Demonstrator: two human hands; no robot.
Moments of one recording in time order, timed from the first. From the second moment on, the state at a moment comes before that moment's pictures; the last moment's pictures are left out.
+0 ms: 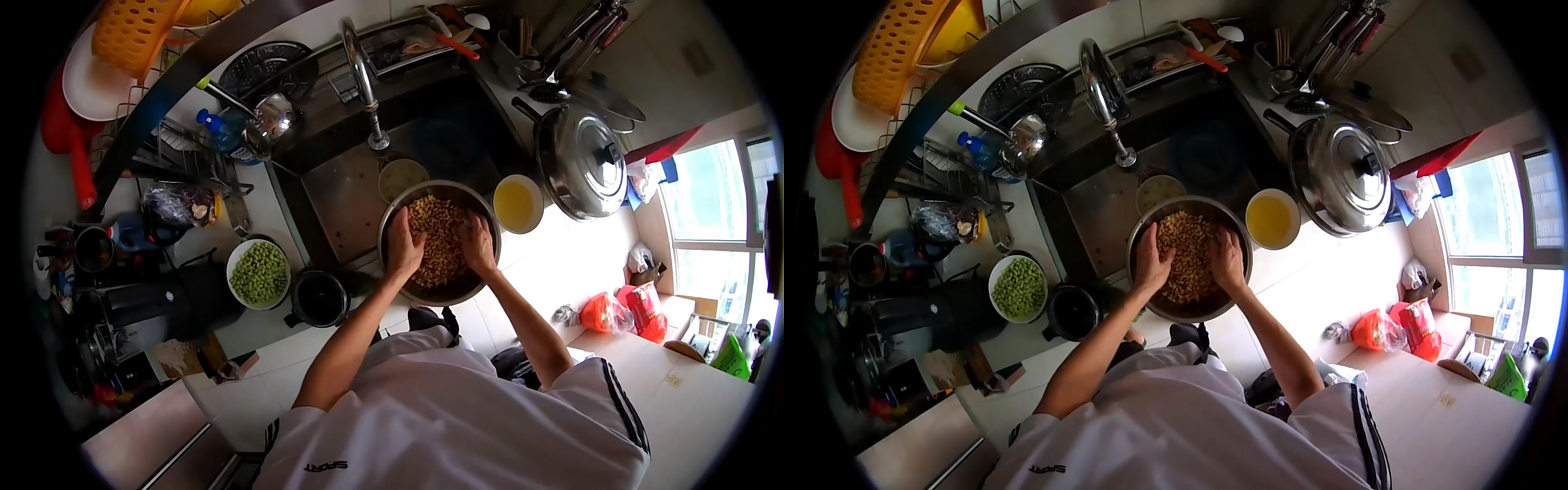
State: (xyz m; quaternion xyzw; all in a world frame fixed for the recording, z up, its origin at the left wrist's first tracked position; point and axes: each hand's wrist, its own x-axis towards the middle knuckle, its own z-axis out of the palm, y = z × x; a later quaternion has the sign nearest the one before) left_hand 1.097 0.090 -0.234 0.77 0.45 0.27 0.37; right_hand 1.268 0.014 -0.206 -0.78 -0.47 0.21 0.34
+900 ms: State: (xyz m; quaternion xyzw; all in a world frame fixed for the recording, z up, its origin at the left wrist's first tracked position) left_hand 1.146 0.055 -0.199 0.03 0.48 0.50 0.72; right_hand 1.194 0.029 -0.183 -0.44 0.05 0.49 0.75
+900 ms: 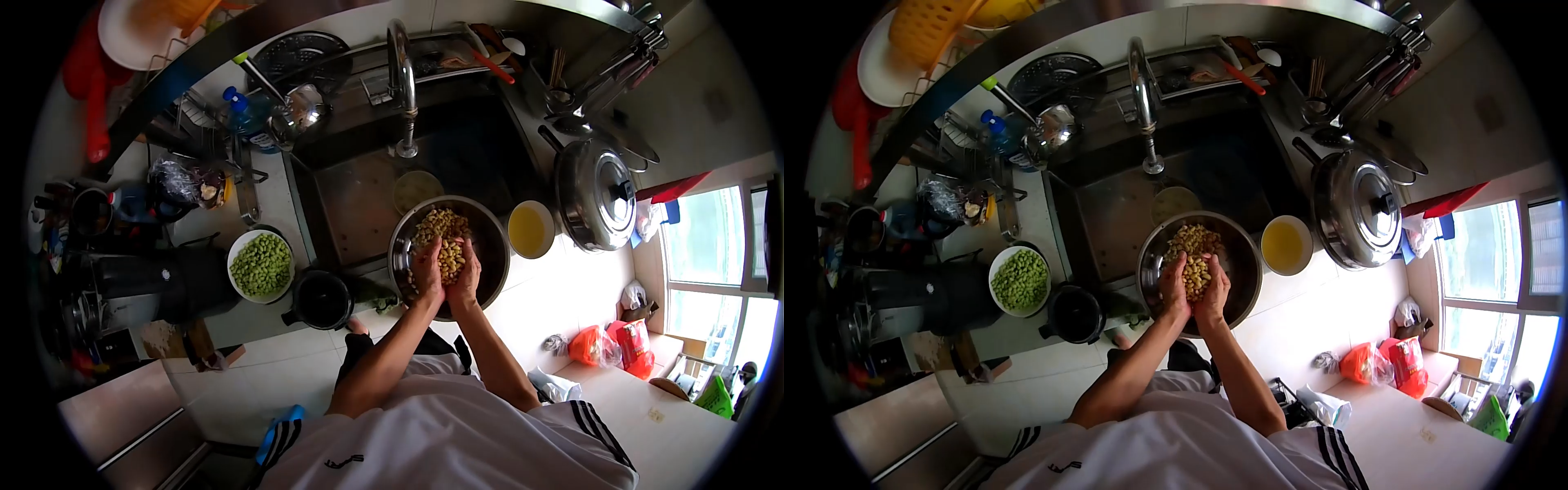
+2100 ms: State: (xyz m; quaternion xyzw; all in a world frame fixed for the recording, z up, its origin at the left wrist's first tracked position) left_hand 0.555 0.206 0.149 0.12 0.35 0.81 0.45; right_hand 0.637 0.227 0.153 -0.21 -0.28 0.76 0.55
